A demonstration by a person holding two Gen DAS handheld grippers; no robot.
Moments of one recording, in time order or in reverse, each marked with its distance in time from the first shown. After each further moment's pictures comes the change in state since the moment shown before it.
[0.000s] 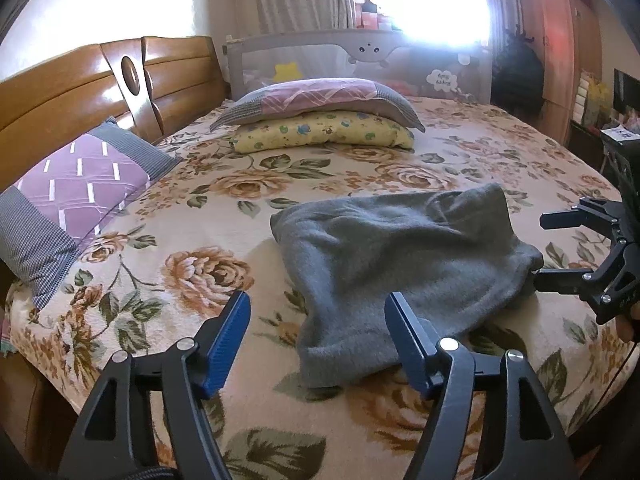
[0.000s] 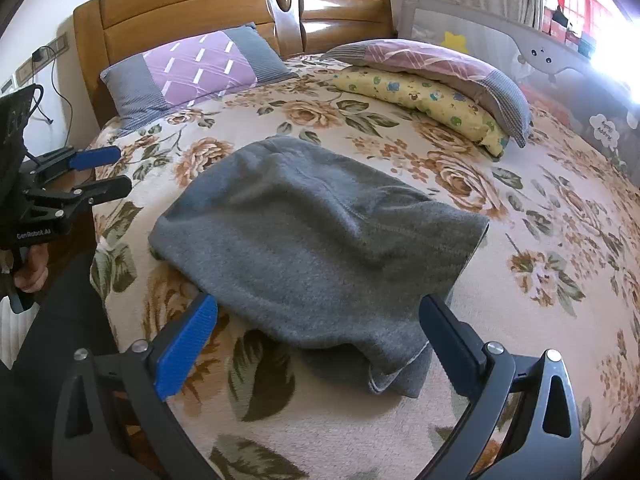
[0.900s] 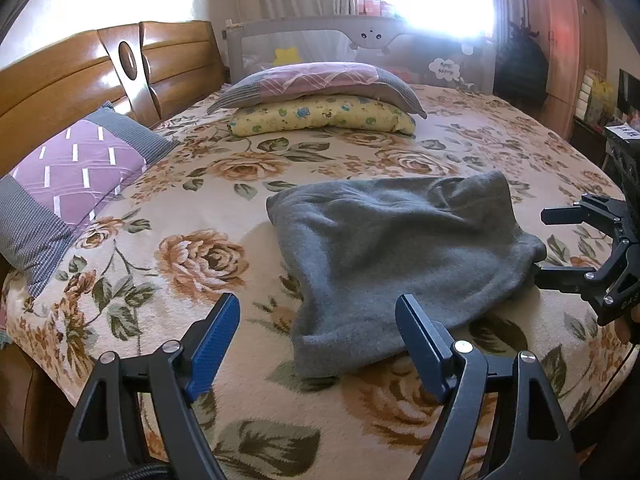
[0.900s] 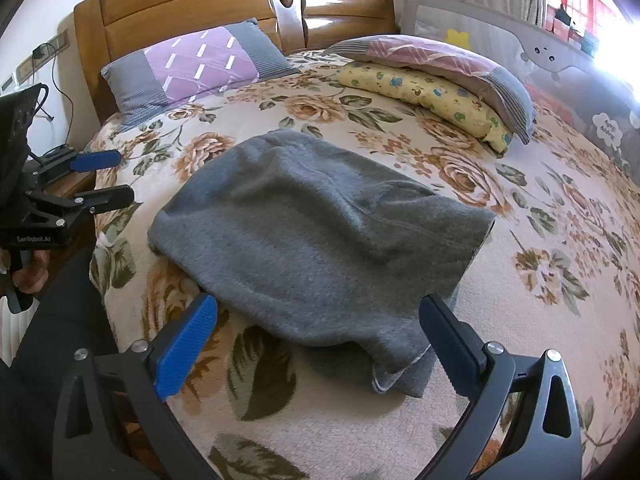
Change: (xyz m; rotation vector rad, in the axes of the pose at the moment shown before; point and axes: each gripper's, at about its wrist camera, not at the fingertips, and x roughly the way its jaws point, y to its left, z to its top) left arm 0.009 -0.002 -0.005 -0.013 0.057 -0.009; right arm 0.006 0.004 -0.001 0.001 0.015 0.005
